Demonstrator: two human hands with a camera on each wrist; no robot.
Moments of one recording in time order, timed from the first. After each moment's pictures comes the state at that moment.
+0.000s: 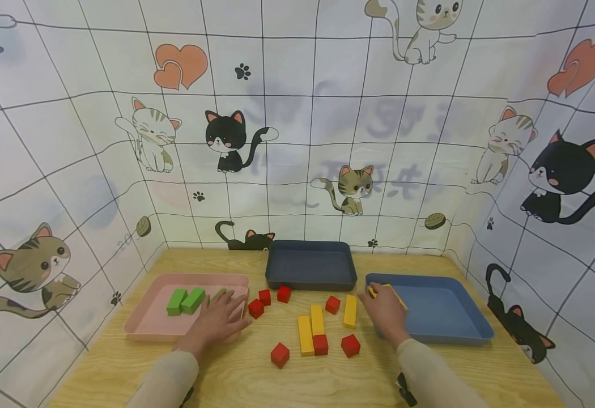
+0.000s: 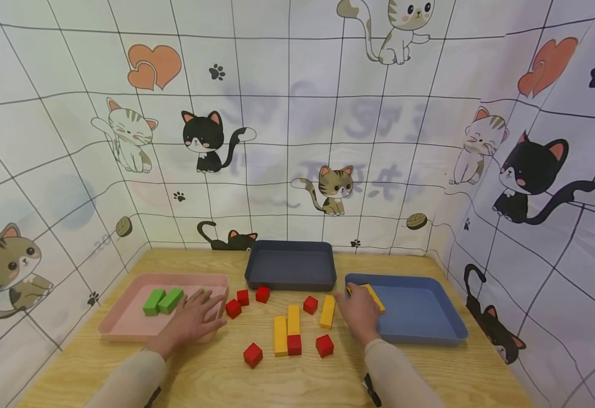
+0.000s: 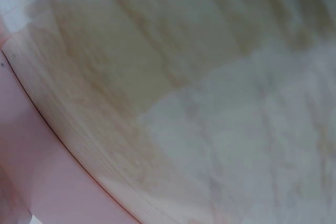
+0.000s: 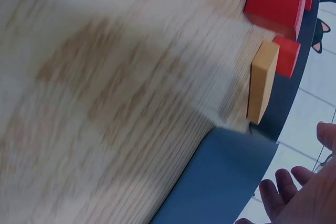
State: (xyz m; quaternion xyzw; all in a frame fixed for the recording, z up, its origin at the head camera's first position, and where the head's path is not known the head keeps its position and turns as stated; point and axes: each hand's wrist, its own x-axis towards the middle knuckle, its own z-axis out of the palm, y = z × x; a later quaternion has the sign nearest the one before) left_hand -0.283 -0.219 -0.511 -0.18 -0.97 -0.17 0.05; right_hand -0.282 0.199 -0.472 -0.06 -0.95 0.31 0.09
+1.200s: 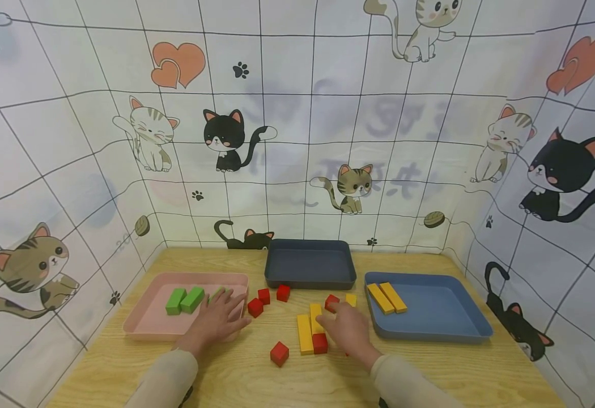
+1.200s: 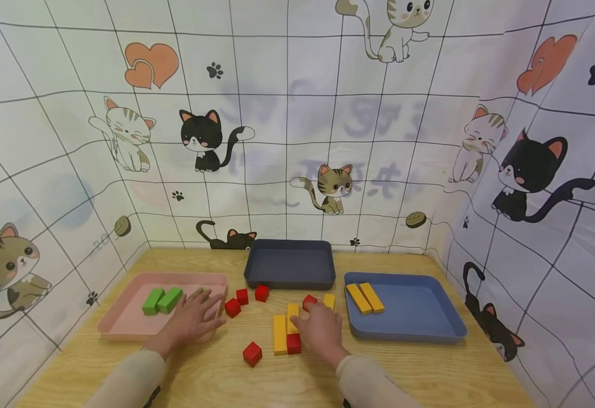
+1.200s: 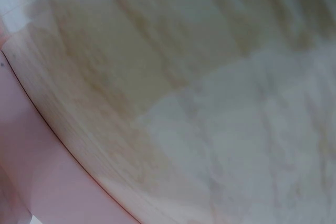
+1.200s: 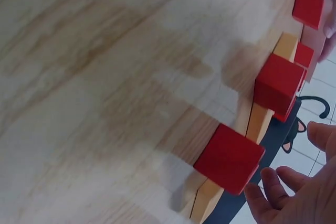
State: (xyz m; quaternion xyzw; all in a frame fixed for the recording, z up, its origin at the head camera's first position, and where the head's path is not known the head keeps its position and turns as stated) left_hand -0.282 -0.218 -0.510 -0.17 -0.97 -0.15 0.04; right_hand -0.245 0.118 -0.478 0.04 -0.96 0.26 0.10
